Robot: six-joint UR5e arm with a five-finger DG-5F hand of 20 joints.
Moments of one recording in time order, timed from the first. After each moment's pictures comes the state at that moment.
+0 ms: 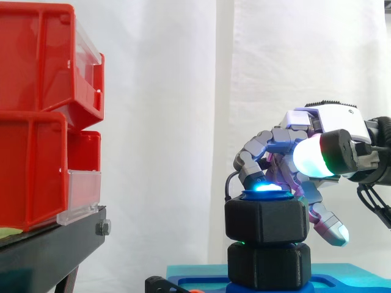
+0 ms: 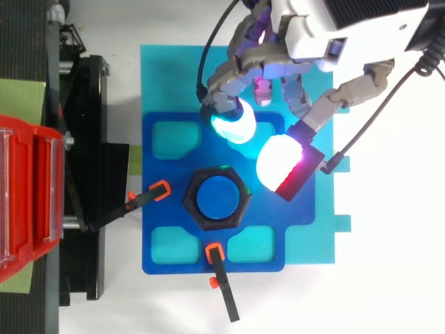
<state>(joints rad) -0.10 -2.28 -1.22 -2.66 -1.99 -1.03</state>
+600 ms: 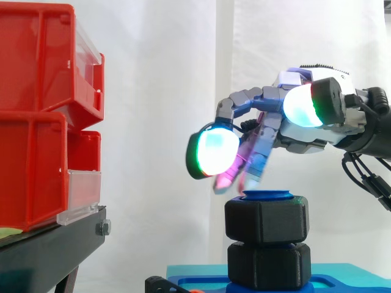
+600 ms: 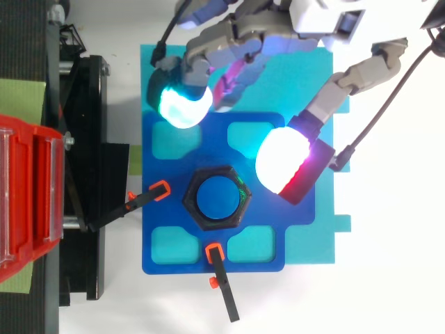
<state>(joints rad) -0.11 -2.28 -1.14 -2.65 -2.03 -1.03</state>
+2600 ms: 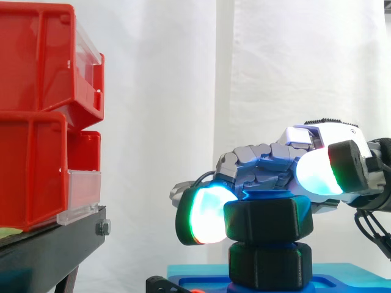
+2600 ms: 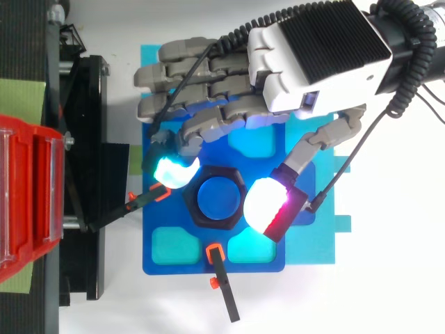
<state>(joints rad) -0.06 -2.33 -1.24 -2.55 -1.99 -0.97</state>
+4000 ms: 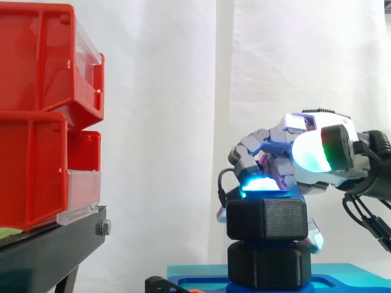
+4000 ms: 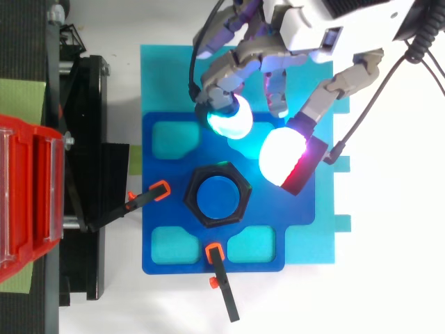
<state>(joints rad) -0.13 -2.33 -1.20 -2.52 -2.07 -0.97</state>
